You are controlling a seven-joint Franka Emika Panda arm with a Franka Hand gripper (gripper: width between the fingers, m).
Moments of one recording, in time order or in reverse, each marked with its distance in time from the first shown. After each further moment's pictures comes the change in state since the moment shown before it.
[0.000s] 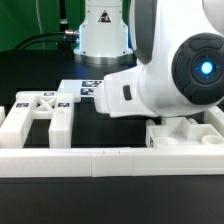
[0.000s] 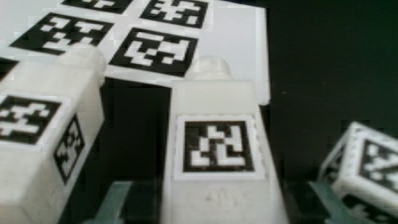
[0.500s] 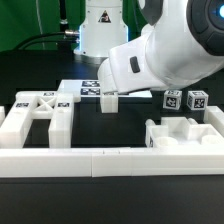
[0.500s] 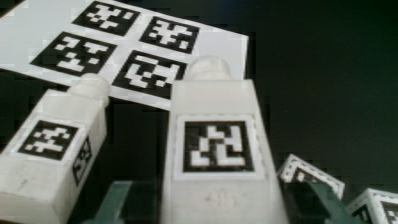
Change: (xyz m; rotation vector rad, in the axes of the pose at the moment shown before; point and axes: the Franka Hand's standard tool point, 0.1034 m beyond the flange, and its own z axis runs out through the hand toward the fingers) arm -0.025 -0.009 -0.028 -0.004 0.038 -0.070
